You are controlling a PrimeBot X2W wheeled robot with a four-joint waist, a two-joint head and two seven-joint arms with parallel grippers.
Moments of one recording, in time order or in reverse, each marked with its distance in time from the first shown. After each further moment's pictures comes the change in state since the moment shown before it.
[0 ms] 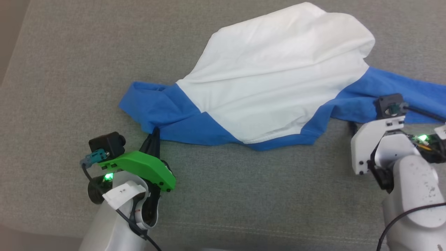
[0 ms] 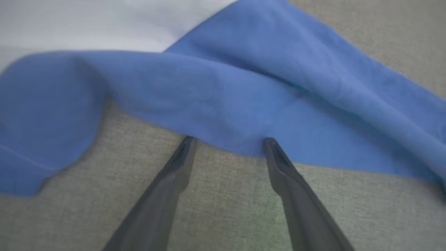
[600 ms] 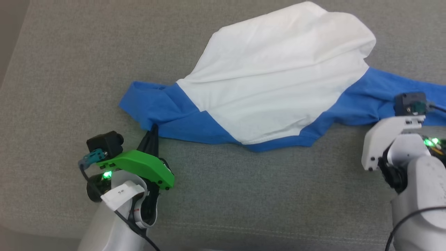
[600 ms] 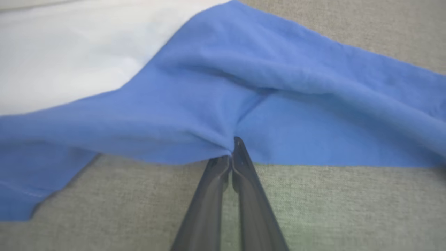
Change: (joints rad) left arm -0.013 -0.003 0.001 0.017 -0.003 -0.014 -0.036; right arm -0.024 -0.001 -0.082 0.023 0.093 0.000 -0.030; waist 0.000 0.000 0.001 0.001
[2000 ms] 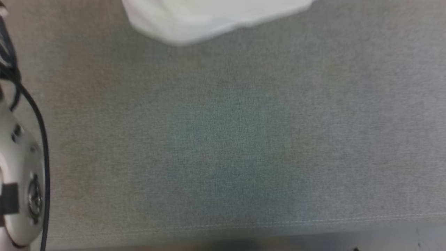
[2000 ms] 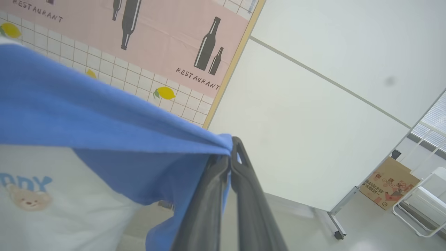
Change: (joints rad) left arm -1.076 0.145 0.219 -0.121 -0.242 0.136 0.287; right arm -0.982 -0.290 0.276 -0.174 0.082 0.000 0.110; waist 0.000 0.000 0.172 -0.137
